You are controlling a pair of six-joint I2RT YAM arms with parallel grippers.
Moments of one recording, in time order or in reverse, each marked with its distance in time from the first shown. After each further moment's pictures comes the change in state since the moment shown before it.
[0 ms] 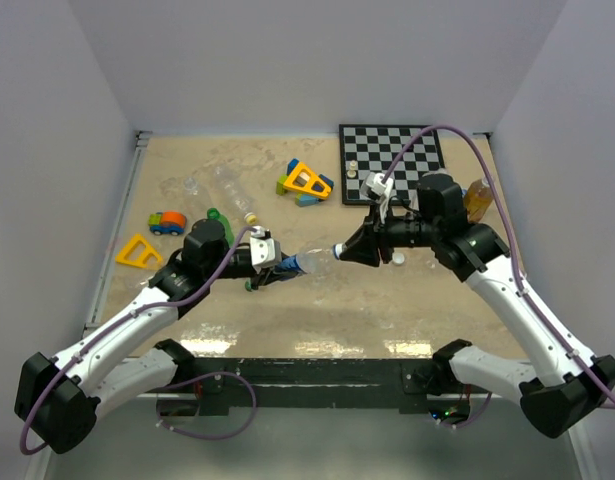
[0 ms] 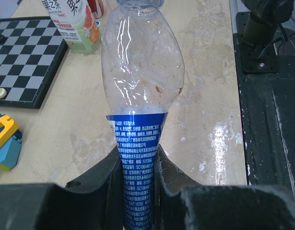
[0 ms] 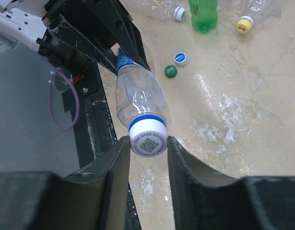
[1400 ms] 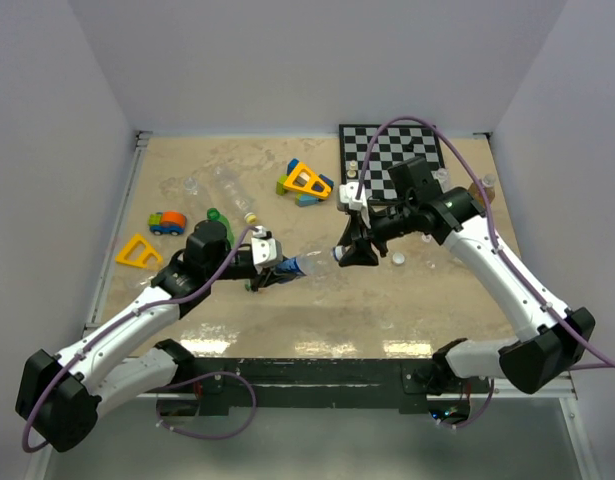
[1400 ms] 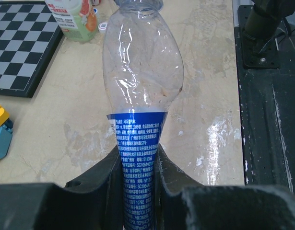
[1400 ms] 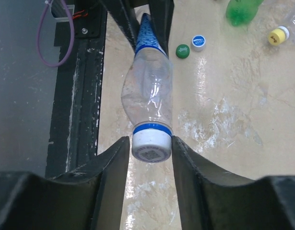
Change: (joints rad) left arm 0.006 0.014 -0.017 -0.008 -0.011 -0.009; right arm 0.013 0.251 0.241 -0.388 -0.135 -0.627
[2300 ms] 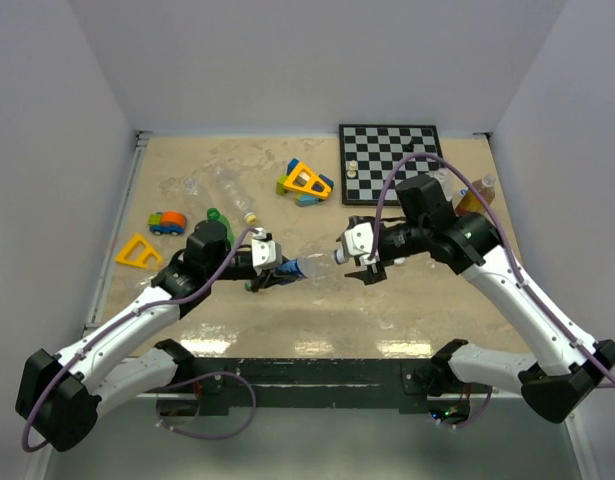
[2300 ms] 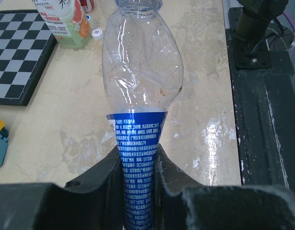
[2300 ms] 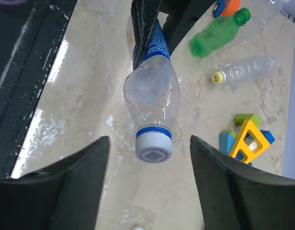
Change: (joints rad) left arm -0.005 0.000 0.000 0.008 0.039 0.011; right arm 0.111 -0.164 -0.078 0.051 0.152 -0.424
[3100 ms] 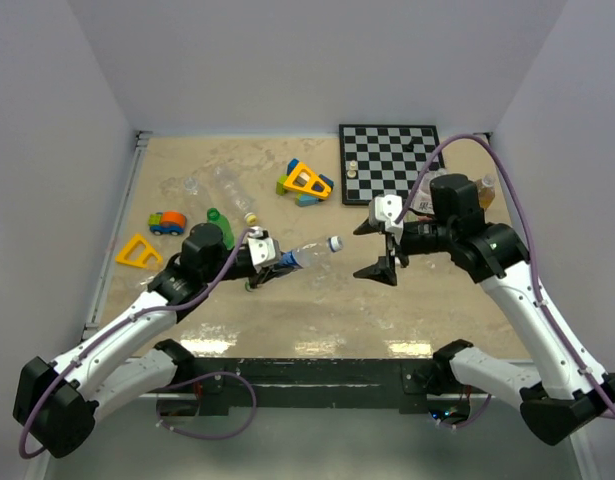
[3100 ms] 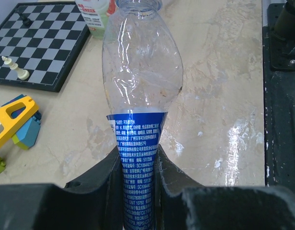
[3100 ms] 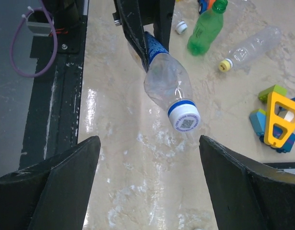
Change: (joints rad) left arm 0.000 -0.037 -0.013 0.012 -0.131 0.000; right arm -0.150 -0.130 -0.046 0.079 -0.127 0.439
